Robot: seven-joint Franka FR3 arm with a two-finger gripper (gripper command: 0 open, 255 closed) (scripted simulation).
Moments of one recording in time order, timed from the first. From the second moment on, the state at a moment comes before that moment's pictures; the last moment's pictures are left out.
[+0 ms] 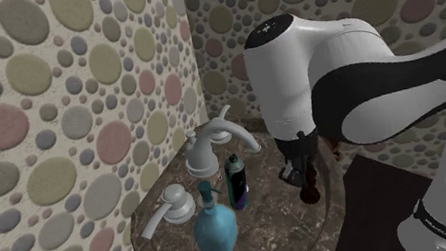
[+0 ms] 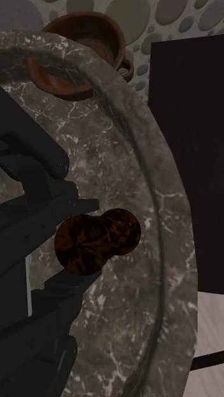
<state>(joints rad) 0.16 -0.53 0.49 -2.56 0.08 1.85 0.48</state>
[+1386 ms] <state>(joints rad) -0.12 -0.50 0.08 -2.54 -0.24 1.94 -0.01</state>
